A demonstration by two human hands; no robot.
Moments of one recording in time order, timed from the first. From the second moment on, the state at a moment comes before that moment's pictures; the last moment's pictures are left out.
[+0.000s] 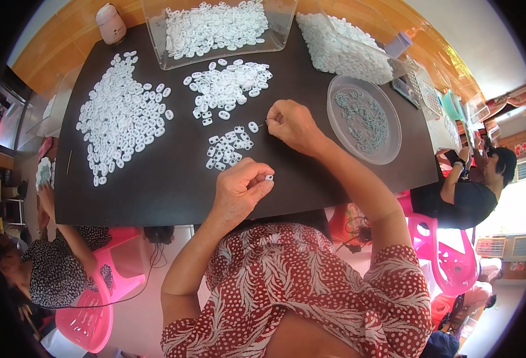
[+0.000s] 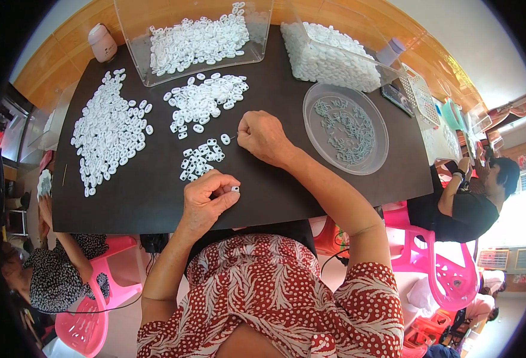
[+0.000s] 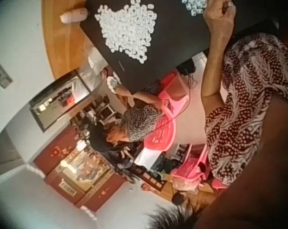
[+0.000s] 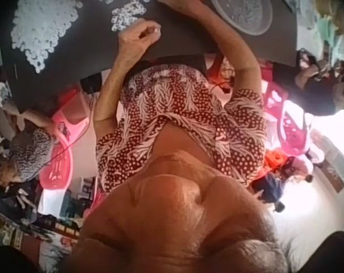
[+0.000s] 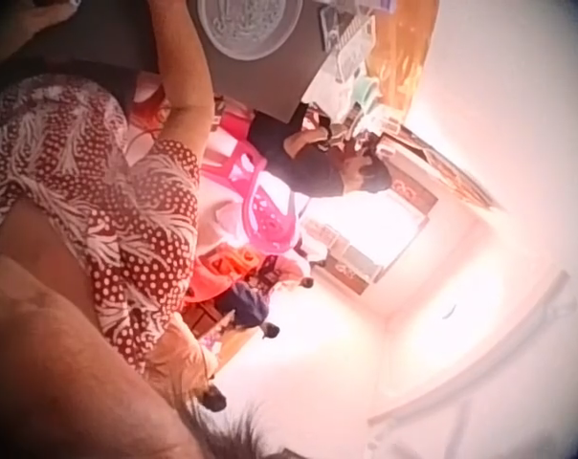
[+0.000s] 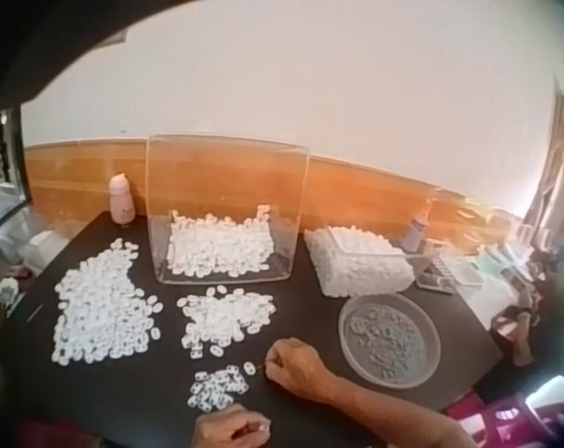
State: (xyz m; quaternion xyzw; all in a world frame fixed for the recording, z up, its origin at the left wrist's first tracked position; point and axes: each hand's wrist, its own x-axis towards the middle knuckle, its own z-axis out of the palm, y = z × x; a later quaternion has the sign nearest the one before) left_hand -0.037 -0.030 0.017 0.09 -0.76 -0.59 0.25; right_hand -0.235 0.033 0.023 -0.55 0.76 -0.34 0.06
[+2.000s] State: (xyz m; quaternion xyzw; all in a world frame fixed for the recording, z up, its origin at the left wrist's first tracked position) left_hand -0.034 -0.030 0.017 0.08 -0.76 -0.60 0.25; right_hand -0.240 0.015 0.017 -0.61 0.72 -0.33 -0.07
